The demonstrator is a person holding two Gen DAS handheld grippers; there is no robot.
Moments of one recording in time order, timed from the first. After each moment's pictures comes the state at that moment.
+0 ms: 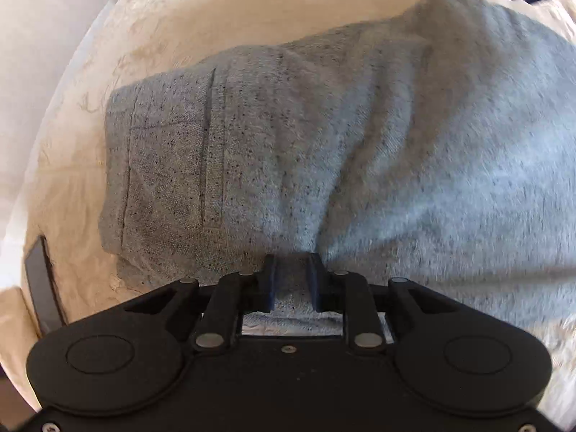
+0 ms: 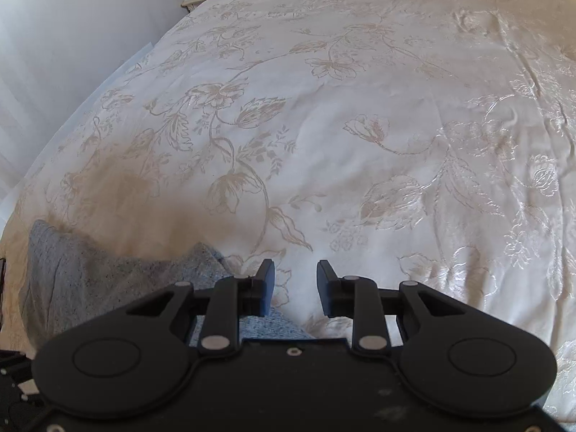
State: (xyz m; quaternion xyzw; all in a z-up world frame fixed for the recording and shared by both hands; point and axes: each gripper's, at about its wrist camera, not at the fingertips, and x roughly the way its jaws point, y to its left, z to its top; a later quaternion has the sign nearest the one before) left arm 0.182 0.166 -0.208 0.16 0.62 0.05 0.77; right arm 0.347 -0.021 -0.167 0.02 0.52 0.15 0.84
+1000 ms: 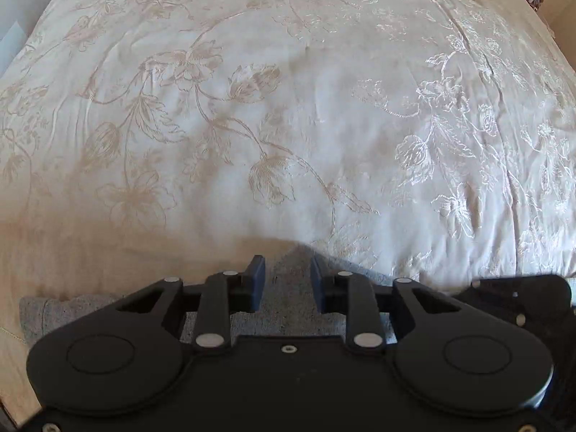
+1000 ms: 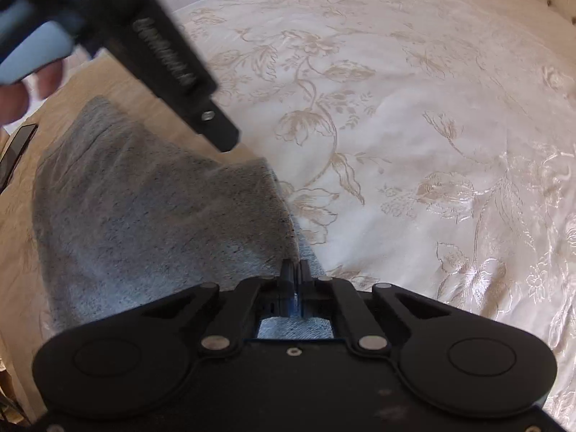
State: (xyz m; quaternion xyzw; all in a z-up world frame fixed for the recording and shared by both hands) left arm 0.356 0.106 -0.136 0.00 0.61 -0.11 0.78; right arm 0.279 -0.021 -0.168 -0.13 0.49 0.28 0.81
